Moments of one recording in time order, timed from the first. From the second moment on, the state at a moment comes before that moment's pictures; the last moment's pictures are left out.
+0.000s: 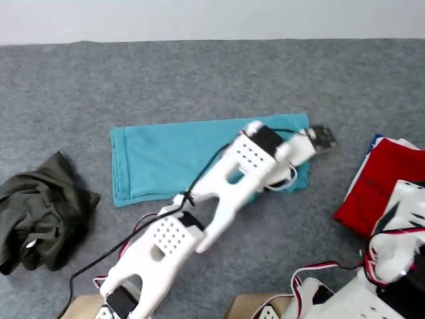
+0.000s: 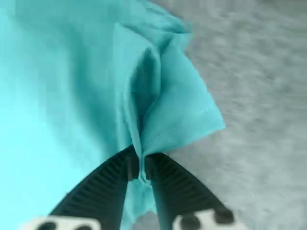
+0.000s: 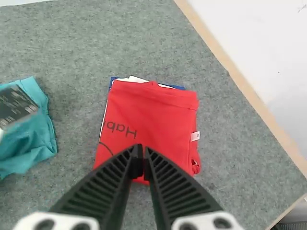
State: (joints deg) left arm 39.4 55.5 -57.5 96.2 -18.8; right arm 38.1 -48.2 -9.1 100.6 17.3
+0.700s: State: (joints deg) left arm 30.6 59.8 -57.5 85.2 -20.4; right arm 38.1 -48.2 -9.1 100.6 17.3
